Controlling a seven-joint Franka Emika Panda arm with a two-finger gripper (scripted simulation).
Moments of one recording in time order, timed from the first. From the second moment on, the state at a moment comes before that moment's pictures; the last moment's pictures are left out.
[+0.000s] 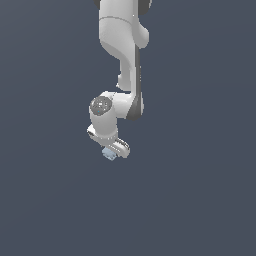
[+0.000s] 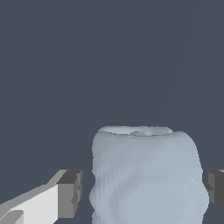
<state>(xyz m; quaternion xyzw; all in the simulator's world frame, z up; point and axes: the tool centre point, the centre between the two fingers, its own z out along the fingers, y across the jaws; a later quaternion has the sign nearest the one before) -0.006 -0.084 0.050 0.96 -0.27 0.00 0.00</state>
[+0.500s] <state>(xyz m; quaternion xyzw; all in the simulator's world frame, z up) -0.004 -0.084 0.041 0.96 -0.27 0.00 0.00</state>
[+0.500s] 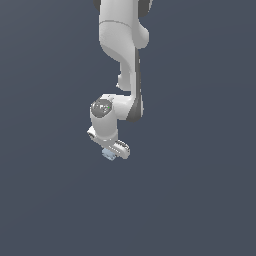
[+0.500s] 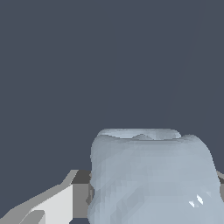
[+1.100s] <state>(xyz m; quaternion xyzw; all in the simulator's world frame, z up) -0.006 -0.082 0.049 0.96 -0.27 0.00 0.00</state>
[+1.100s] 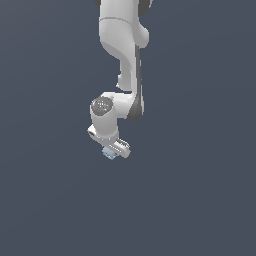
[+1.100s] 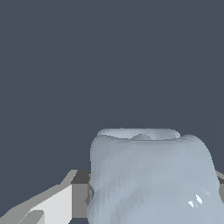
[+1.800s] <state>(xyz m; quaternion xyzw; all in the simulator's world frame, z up) -0.024 -0.057 0.136 0.96 -0.27 0.00 0.00</state>
